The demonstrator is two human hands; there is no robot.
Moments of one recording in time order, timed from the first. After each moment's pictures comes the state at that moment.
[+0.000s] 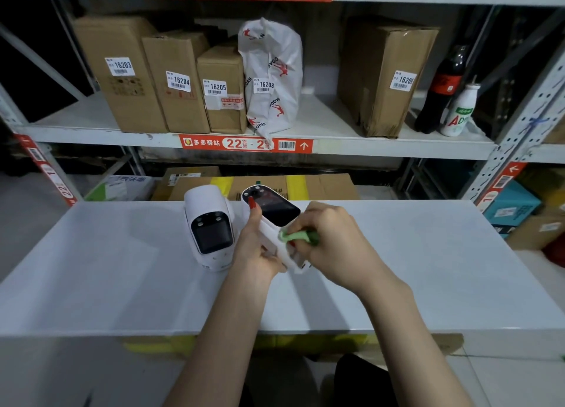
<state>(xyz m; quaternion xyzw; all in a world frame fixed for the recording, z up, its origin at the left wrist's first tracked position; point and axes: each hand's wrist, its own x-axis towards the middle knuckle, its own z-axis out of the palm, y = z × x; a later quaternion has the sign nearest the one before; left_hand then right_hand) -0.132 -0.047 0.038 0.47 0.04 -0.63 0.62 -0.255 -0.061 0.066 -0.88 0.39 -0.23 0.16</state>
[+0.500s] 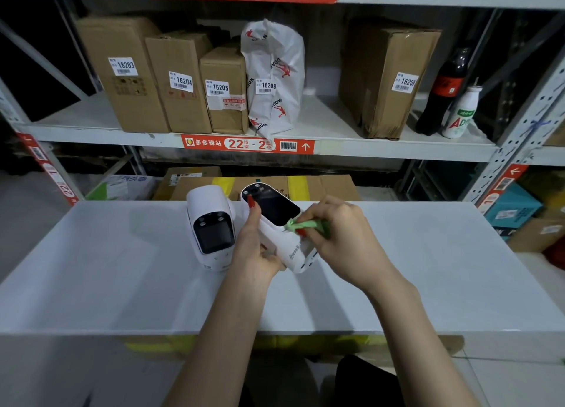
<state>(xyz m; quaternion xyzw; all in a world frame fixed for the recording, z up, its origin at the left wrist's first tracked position) -0.133 -0.046 0.042 0.46 0.06 -0.61 0.64 -0.261 -0.067 0.066 -0.85 0.41 -0.29 0.17</state>
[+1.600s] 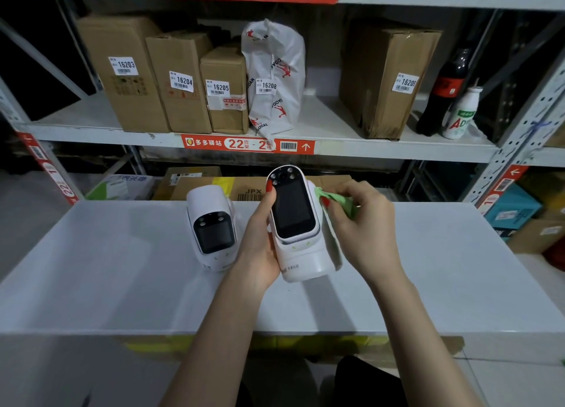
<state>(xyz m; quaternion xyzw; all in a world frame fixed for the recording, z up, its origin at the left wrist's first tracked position) -0.127 -0.046 0.038 0.38 -0.15 -0.66 0.63 -0.267 -0.077 0.066 -0.72 0.46 -0.48 0.20</state>
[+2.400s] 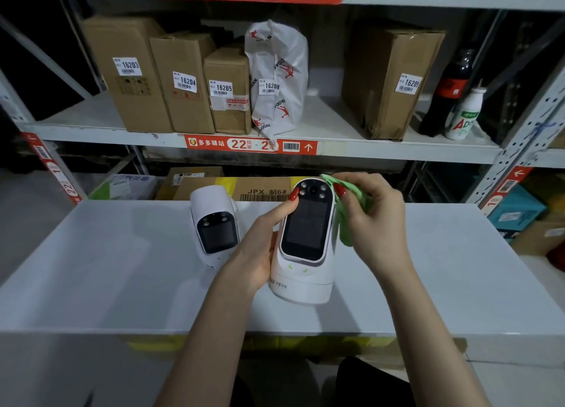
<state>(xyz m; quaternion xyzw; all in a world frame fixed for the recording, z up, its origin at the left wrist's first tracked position) -0.120 -0.035 0.050 0.46 -0.28 -0.65 0.54 -0.269 -0.077 0.075 -0.70 0.42 -0.52 0.25</state>
